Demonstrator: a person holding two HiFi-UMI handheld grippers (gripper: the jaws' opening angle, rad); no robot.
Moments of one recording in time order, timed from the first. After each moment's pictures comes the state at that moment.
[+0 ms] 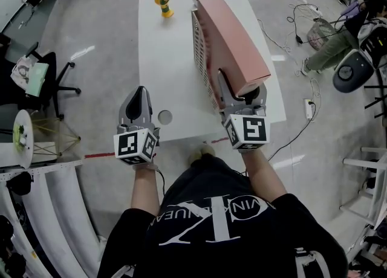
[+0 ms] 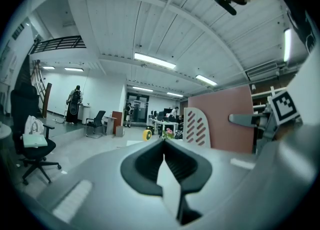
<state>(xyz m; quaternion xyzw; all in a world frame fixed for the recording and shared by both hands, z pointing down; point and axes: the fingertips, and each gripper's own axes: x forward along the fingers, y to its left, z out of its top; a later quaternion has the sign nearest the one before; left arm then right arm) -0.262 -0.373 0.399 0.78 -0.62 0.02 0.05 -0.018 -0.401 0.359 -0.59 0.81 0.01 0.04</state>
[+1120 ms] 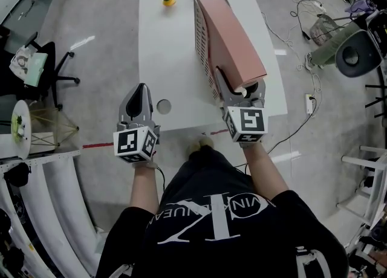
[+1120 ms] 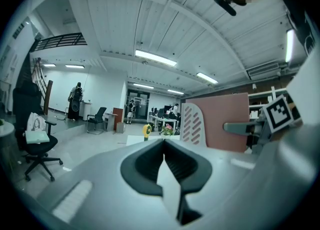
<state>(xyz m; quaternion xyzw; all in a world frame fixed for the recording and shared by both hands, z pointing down) -0.261 -0.350 0.420 0.78 -0.62 0.03 0.06 -0.026 -0.396 0.403 -0.57 0.82 -0.01 -0.03</state>
